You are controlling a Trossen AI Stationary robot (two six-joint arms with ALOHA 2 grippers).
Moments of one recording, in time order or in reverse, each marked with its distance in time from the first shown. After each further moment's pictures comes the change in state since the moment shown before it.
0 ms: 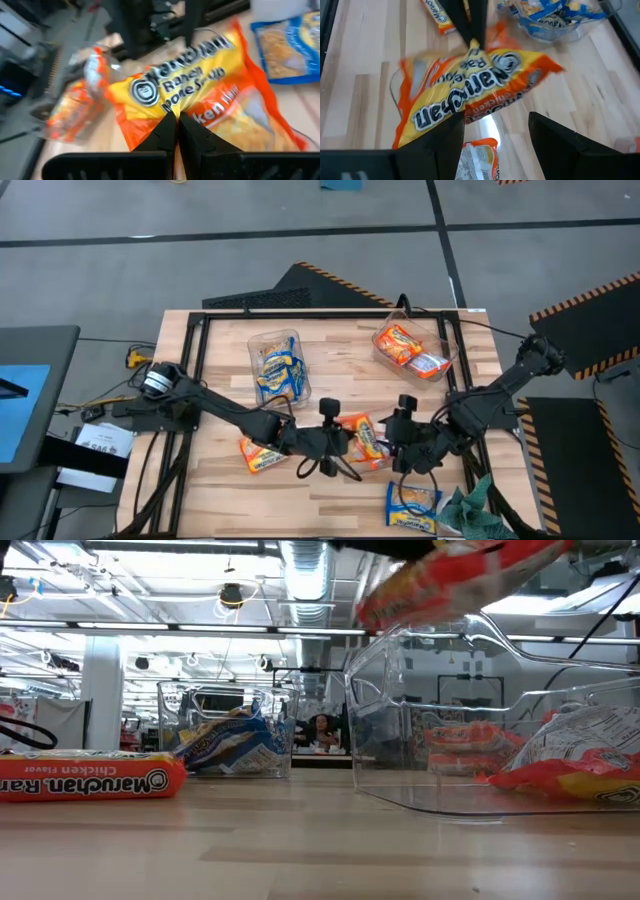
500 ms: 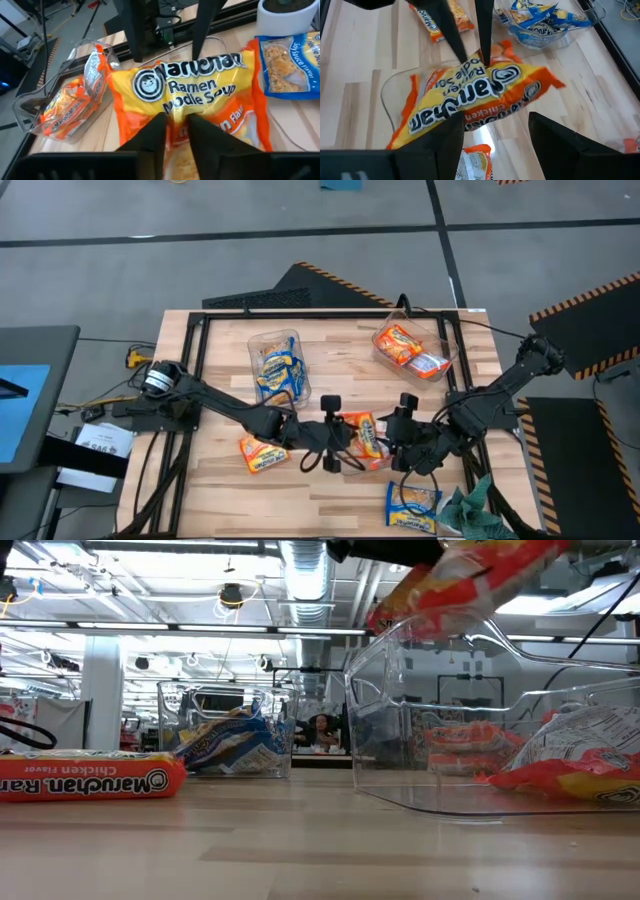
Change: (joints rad) left arm 0.030 0.001 0.000 0.024 0.036 -0.073; right arm 0.011 0.000 0.000 0.001 0.055 0.010
